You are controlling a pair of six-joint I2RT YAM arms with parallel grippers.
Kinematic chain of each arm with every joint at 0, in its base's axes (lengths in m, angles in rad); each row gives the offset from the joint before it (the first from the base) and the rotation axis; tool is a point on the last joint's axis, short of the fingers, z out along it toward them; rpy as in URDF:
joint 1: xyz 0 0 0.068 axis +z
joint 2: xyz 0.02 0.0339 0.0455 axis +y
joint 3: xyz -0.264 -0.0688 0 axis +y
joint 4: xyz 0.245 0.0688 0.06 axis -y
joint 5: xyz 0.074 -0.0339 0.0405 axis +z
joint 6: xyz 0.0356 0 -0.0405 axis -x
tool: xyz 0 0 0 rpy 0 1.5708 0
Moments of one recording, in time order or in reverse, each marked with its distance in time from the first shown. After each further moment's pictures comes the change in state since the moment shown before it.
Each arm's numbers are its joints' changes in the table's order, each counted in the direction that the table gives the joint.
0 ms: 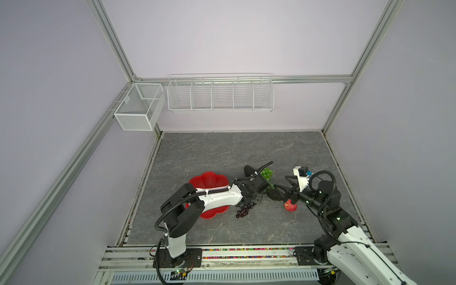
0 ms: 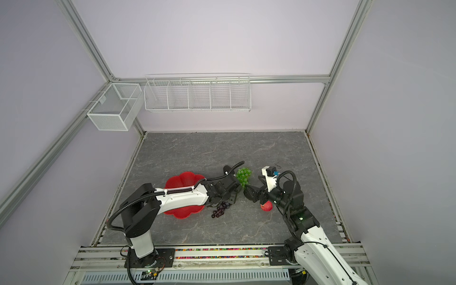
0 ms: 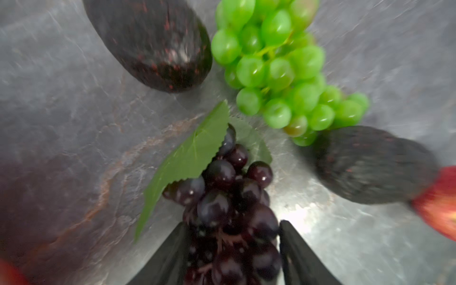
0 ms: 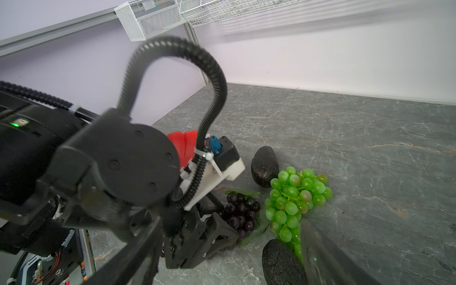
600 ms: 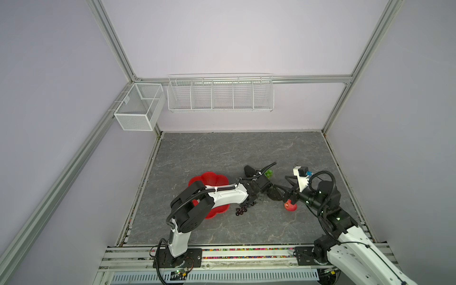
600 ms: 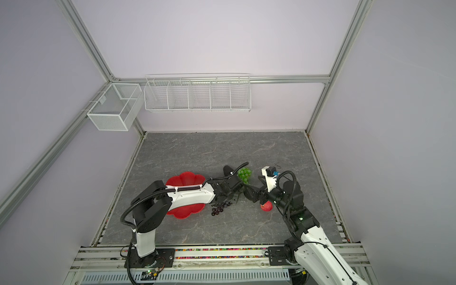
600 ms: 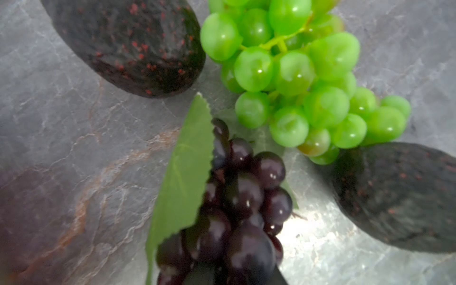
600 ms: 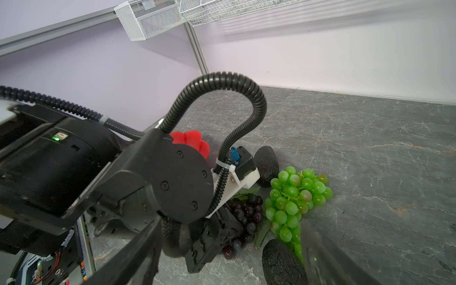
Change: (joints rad) left arm 0.000 0.069 -0.053 0.004 0.024 0.000; right arm 0.003 0.000 0.000 0.000 -0.004 0.000
